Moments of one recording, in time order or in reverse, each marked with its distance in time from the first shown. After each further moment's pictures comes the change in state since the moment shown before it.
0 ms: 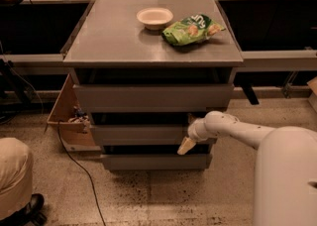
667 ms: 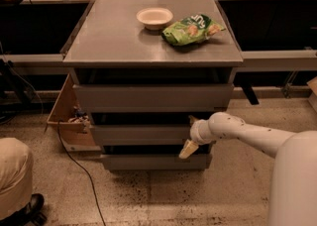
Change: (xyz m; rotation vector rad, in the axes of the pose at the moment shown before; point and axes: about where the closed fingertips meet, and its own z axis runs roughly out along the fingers) arm -0.009 0.022 -0.031 -0.036 -0.019 0.003
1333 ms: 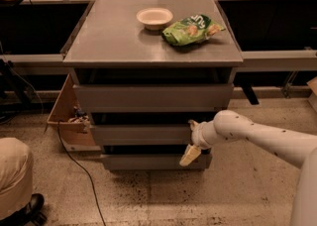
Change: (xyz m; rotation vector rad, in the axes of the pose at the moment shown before) arm -0.018 0.041 -0.044 -0.113 -0.016 0.041
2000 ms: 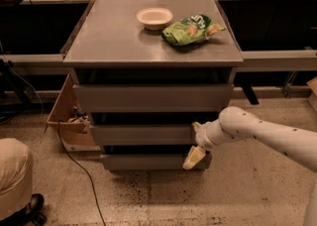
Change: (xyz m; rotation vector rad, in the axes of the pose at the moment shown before) arm -0.004 0.020 -0.031 -0.064 0.018 0.054
